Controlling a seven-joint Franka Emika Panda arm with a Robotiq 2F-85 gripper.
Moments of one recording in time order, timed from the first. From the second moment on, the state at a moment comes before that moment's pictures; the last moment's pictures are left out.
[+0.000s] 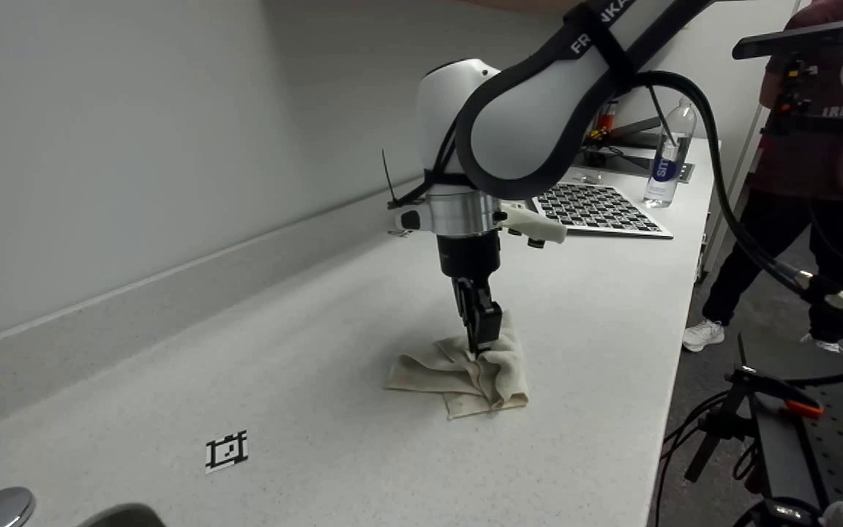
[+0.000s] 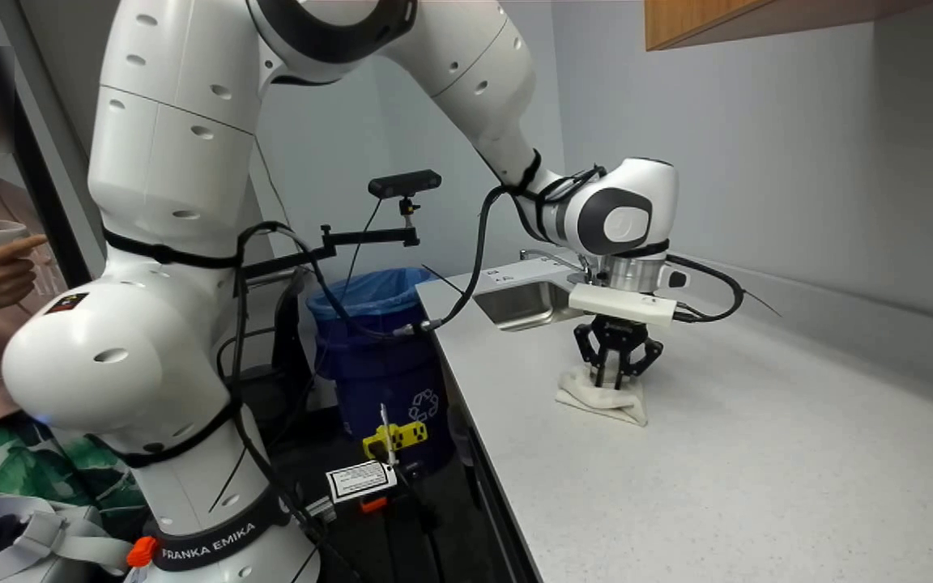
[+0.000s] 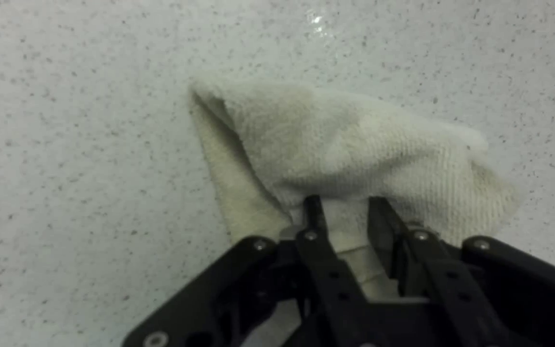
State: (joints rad) arm -0.02 0.46 0.17 -2.00 0.01 2.27 -0.61
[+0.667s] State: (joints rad) arm 0.01 0.39 0.17 -2.05 -0.04 2.27 -0.55
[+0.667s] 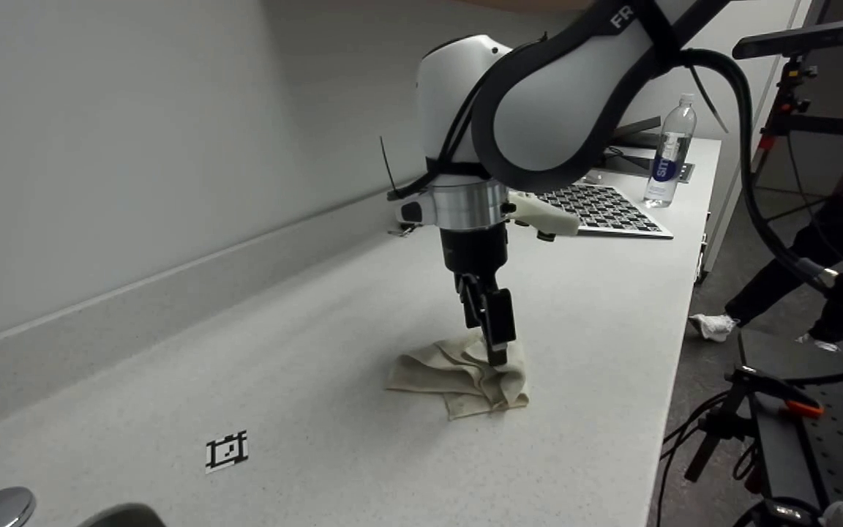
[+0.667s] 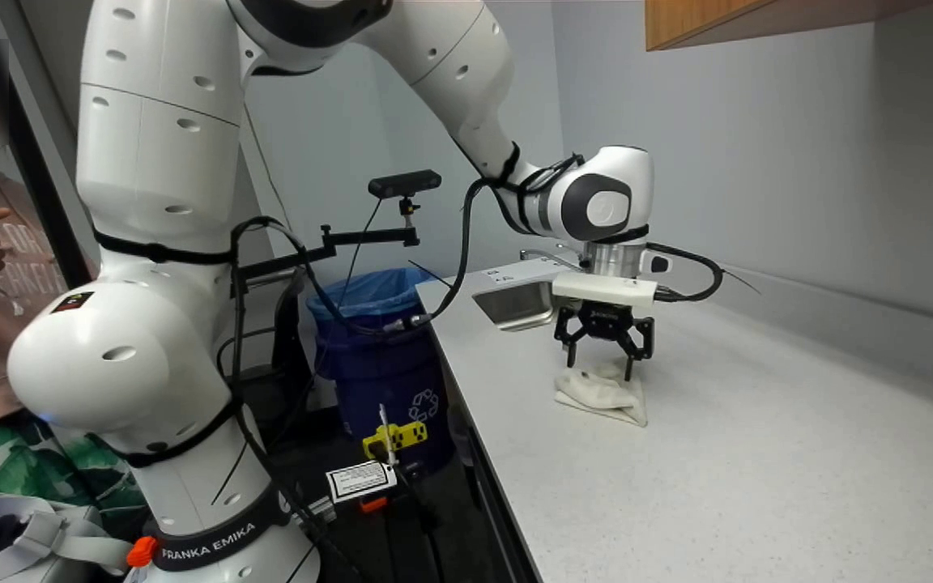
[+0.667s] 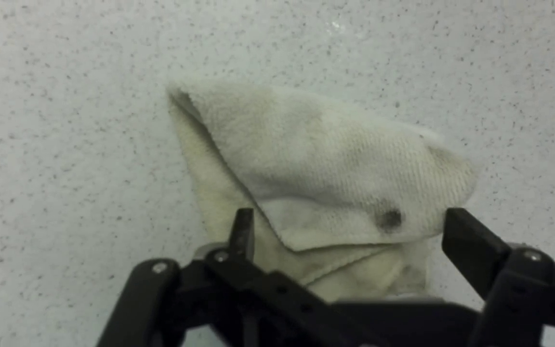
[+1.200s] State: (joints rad) arm 0.02 0.30 0.17 -2.14 -0.07 2.34 -0.54
